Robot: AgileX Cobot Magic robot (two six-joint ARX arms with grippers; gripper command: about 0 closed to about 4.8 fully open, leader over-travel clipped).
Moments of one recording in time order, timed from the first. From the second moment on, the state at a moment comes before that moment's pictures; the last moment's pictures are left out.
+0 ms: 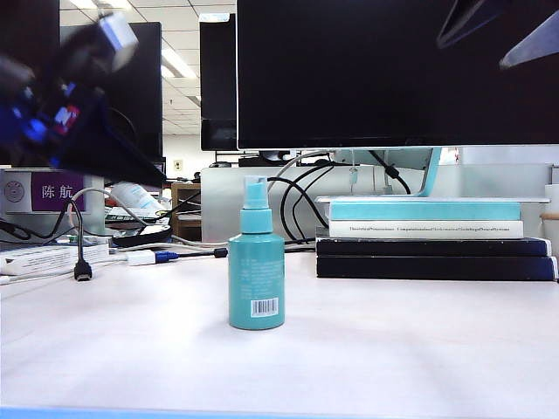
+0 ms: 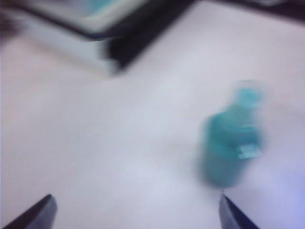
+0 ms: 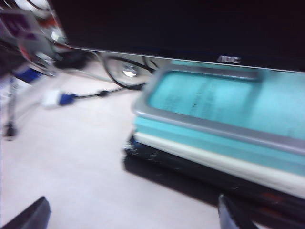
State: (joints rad) left arm -0.25 1.27 0.64 0.04 0.61 0.52; right arm 0.21 0.94 0.76 -0.10 -0.23 0.09
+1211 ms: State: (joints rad) left arm 0.00 0.23 0.12 0.18 0.16 0.07; right arm 0.22 0.09 0.10 0.04 0.01 0.16
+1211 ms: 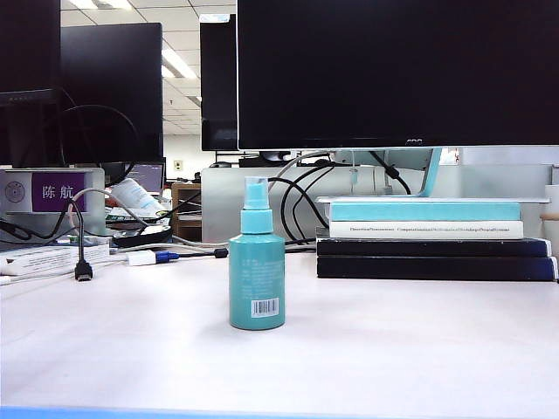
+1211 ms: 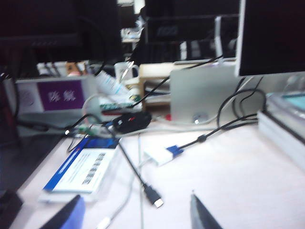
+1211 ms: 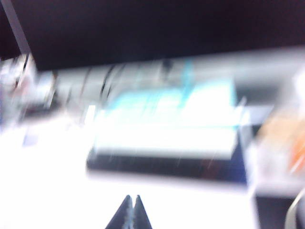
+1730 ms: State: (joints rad) left arm 0.00 0.21 0.05 0.07 0.12 0.07; right arm 0.22 0.09 0.01 0.01 -0.03 0.16
